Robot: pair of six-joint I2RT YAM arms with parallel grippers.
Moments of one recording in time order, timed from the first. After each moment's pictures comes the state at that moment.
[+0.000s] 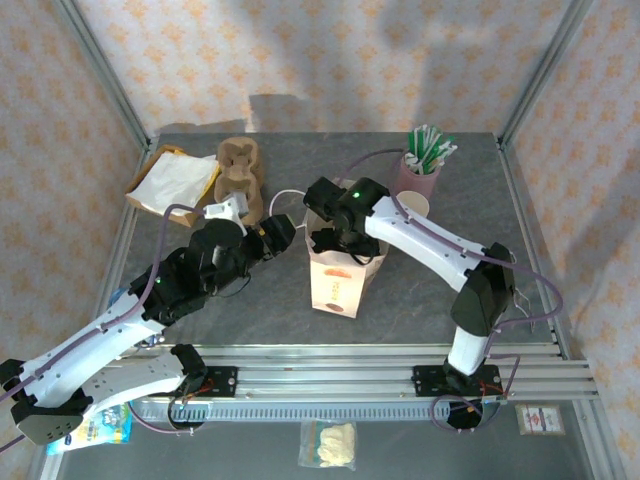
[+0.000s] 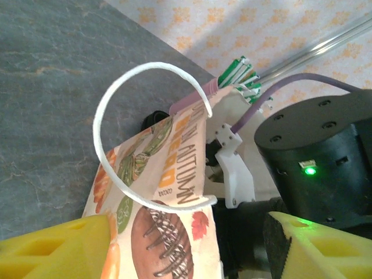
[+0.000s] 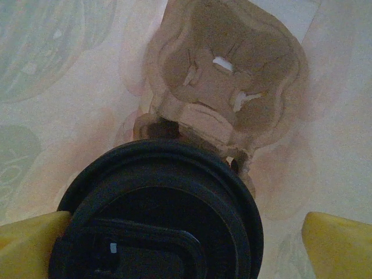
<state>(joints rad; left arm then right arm) -0.82 0.90 1.03 -0.55 -0.27 -1.03 0.85 1.78 1.71 -1.37 0.01 0.78</state>
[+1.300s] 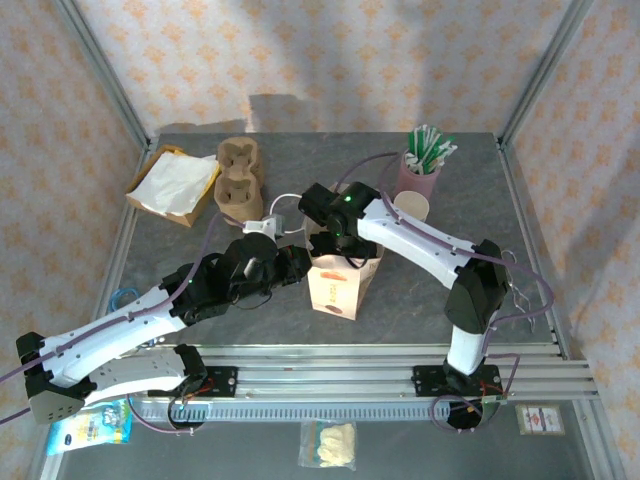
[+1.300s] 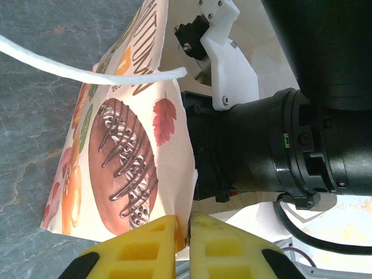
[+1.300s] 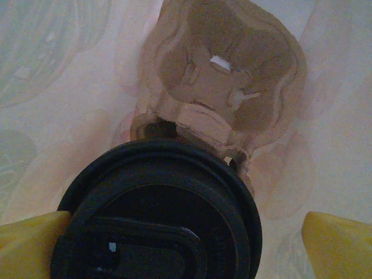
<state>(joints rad) -0.95 0.99 0.98 -0.54 -0.17 -1.06 0.86 1.81 1.70 -1.36 0.05 0.84</state>
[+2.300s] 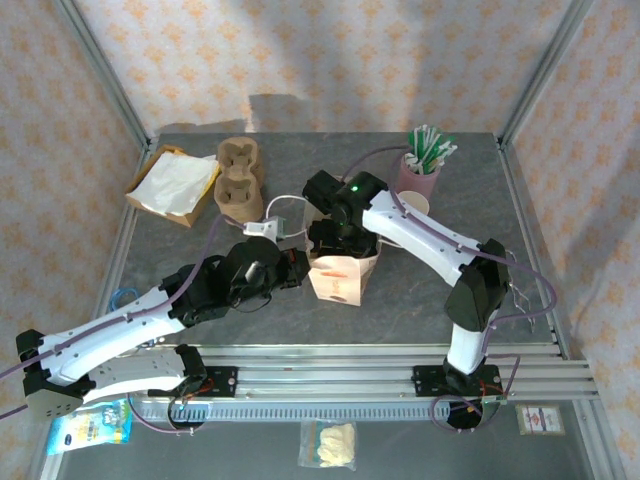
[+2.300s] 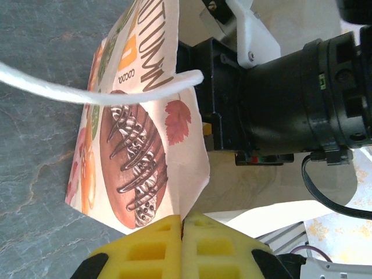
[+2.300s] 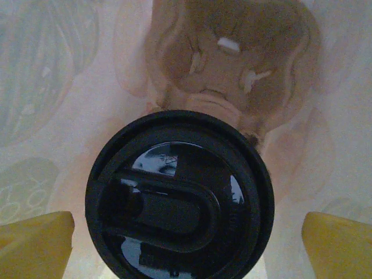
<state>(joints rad) -0.99 1.00 1.01 -0.60 -0.22 -1.04 0.83 1.81 1.77 -1.37 0.02 0.89</state>
